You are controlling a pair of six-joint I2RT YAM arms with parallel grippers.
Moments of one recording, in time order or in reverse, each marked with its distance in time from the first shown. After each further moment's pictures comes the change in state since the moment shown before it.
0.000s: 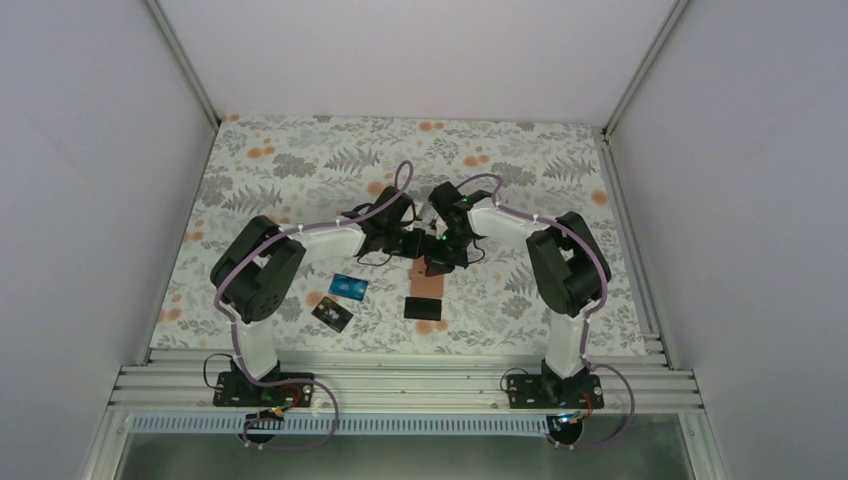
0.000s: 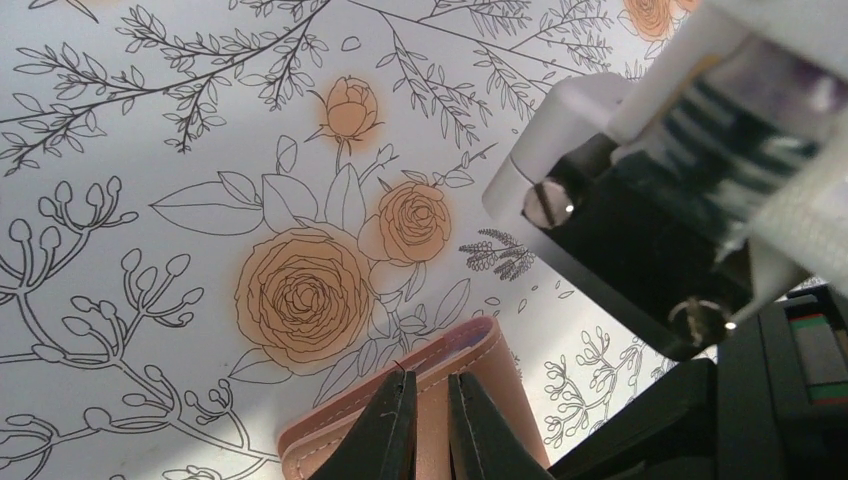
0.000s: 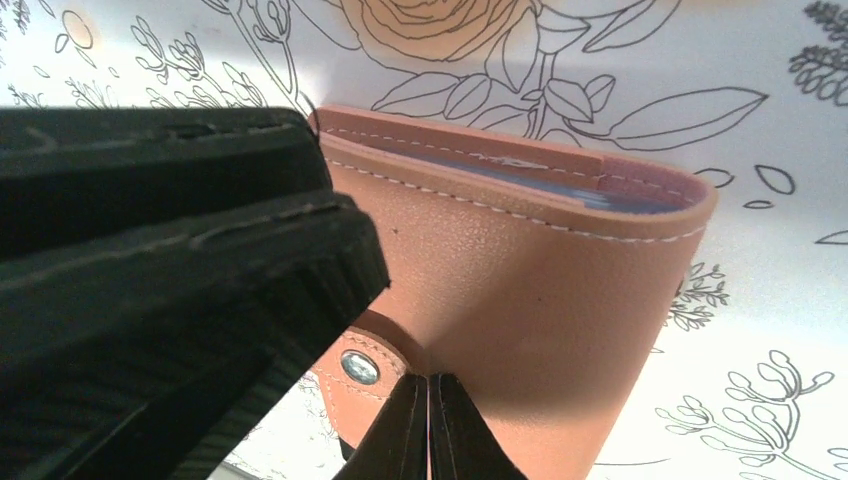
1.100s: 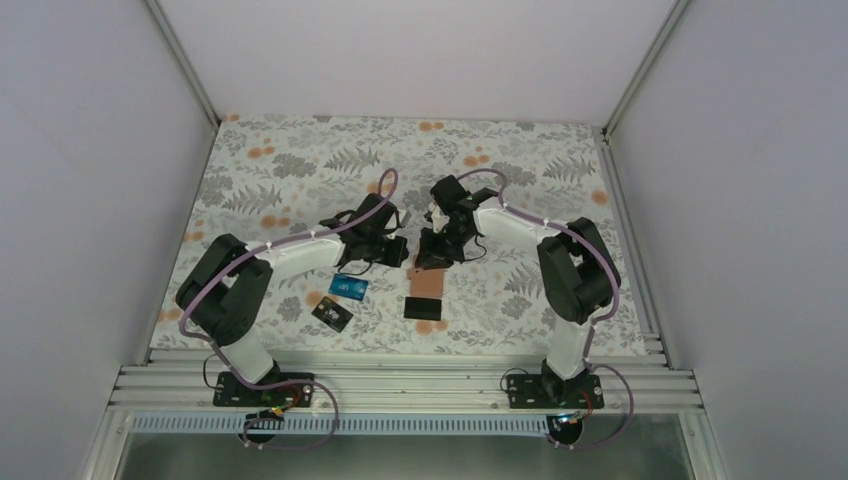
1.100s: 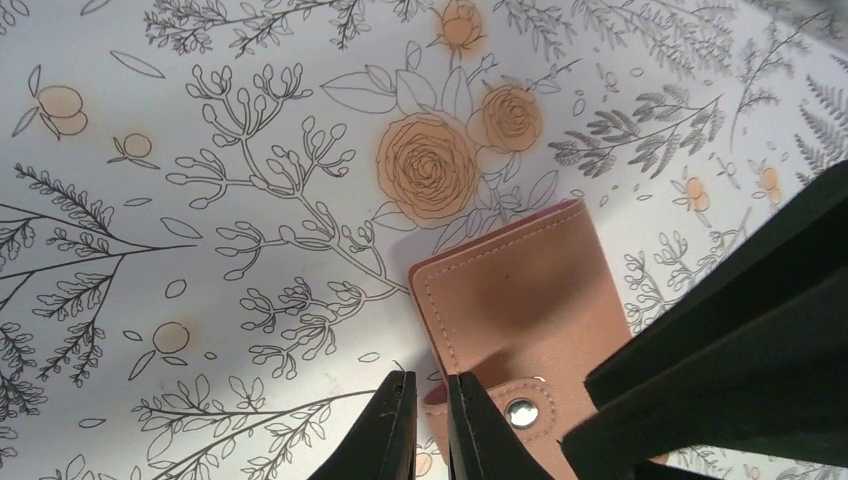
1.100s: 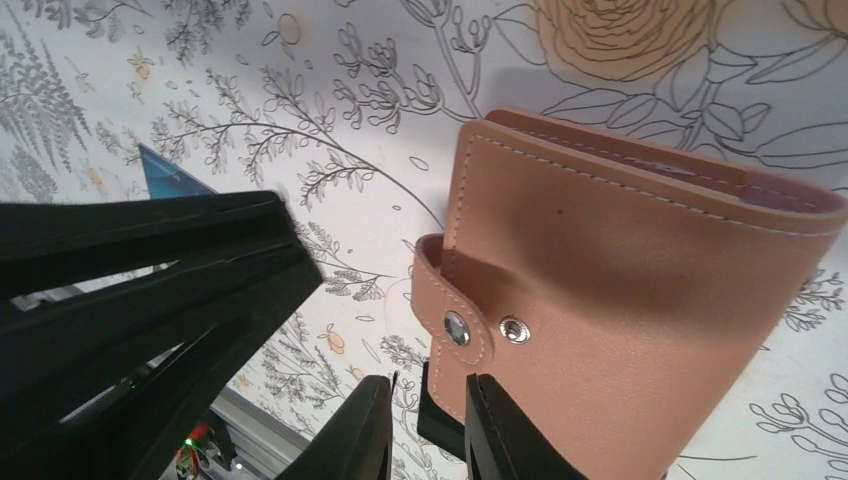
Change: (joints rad) left arm 0.016 -0.201 -0.134 -0.114 -0.121 0.087; right arm -0.006 -0.065 -0.010 0.054 -0.073 -0.026
